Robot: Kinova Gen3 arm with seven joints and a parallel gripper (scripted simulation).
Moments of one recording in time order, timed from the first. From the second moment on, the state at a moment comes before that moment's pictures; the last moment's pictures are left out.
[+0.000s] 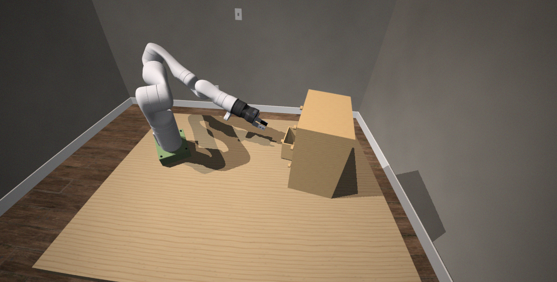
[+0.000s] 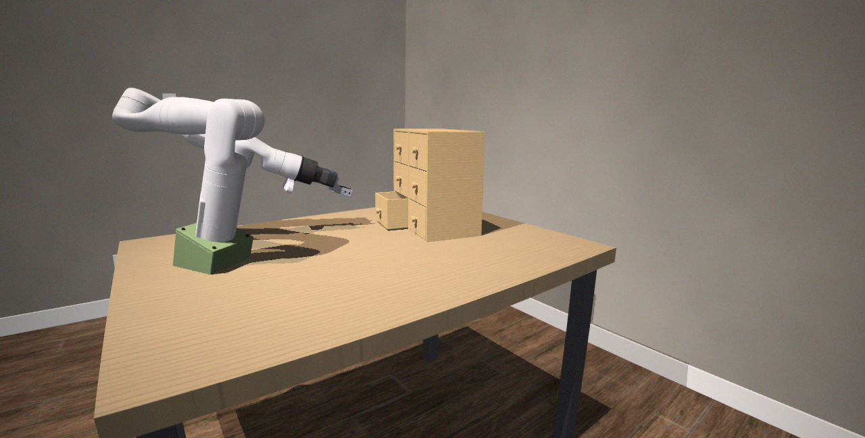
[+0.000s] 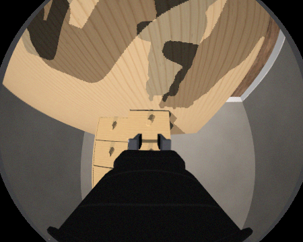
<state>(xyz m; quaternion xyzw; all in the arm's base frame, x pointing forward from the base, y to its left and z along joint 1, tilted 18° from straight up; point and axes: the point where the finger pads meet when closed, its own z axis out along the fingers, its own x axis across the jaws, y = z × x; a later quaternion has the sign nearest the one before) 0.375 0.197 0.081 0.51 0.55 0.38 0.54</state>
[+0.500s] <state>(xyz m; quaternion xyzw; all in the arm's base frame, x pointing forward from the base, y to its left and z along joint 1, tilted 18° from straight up) 0.397 0.194 0.064 0.51 0.55 0.39 0.54</state>
